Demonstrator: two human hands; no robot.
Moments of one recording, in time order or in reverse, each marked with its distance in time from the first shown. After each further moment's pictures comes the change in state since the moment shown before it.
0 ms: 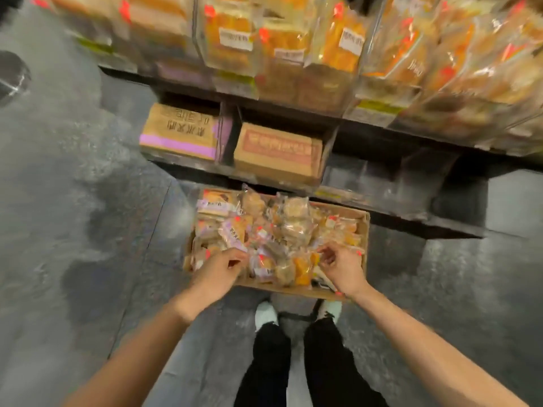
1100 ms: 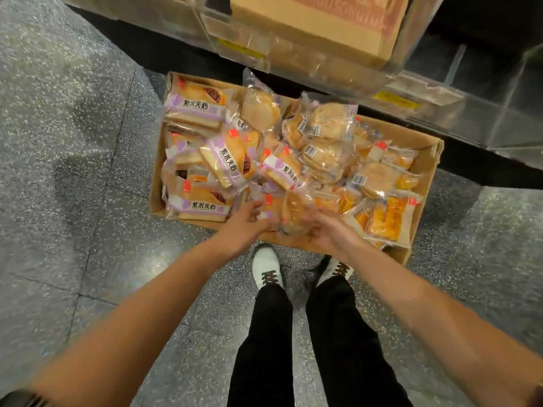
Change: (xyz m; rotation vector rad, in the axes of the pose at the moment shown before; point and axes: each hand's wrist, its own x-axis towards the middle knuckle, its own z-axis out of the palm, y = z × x) left_hand 0.112 -0.117 0.130 -0.468 -0.273 -0.318; right_hand 0.110 0.091 0.184 1.087 -0.516 0.493
